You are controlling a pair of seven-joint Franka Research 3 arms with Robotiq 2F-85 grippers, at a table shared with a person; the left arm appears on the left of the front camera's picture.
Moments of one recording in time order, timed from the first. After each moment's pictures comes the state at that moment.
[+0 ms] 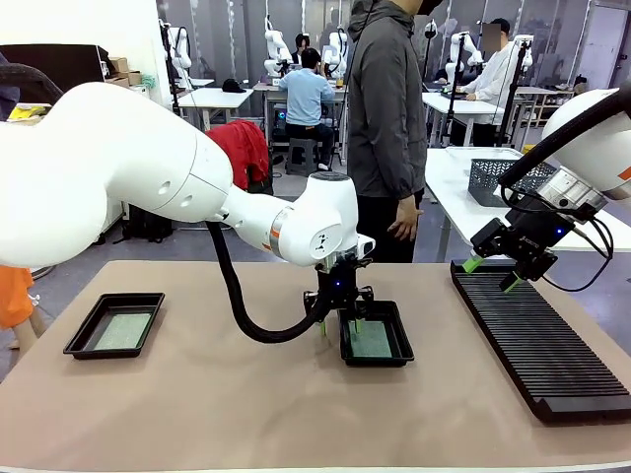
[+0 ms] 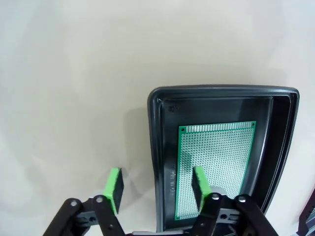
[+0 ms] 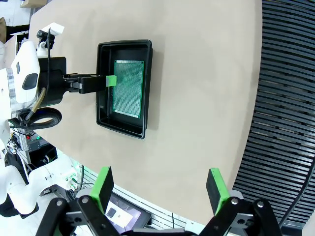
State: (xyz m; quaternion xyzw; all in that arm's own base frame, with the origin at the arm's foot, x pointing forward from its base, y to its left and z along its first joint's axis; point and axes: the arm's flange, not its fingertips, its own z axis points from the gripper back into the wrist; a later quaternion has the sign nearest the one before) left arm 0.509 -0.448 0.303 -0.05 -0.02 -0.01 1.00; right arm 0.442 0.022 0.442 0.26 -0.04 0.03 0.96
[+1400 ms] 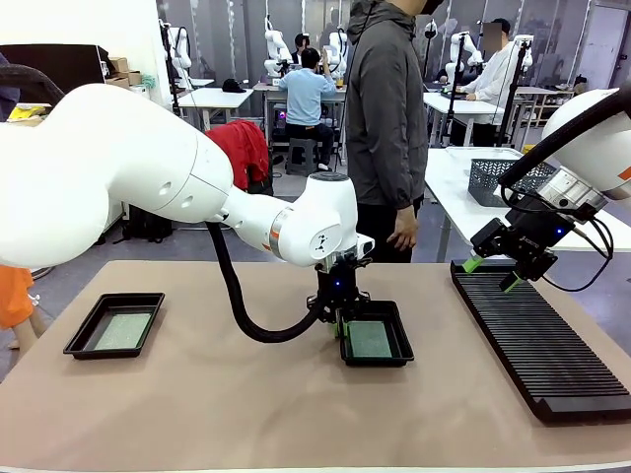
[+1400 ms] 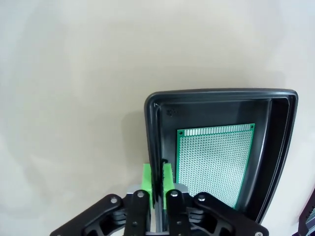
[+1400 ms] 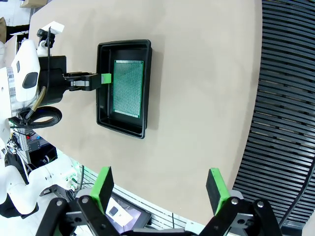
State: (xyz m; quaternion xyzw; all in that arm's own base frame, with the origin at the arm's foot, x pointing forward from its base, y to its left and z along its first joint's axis) left arm 0.511 -0.448 0.303 -0.05 -0.02 -0.01 1.00; right arm 0.442 0.022 0.442 0.26 -0.04 0.03 0.96
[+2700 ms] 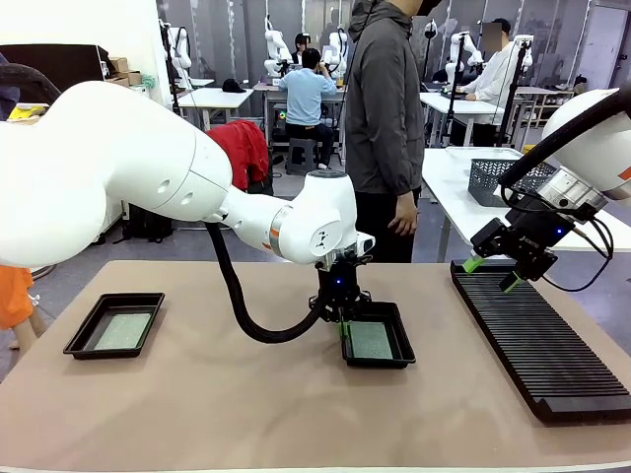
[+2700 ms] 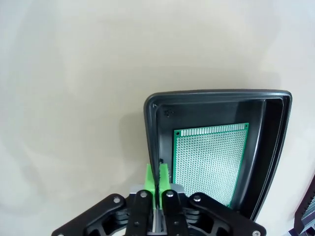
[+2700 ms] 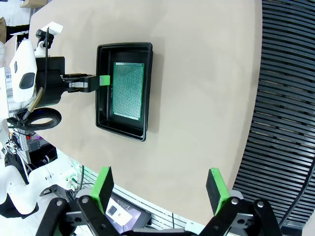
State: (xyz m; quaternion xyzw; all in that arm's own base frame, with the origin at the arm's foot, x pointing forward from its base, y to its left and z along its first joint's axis) left arm 0.510 -0.448 0.307 -0.06 -0.01 -0.01 1.00; right arm 0.442 0.022 0.442 0.26 -0.04 0.03 0.96
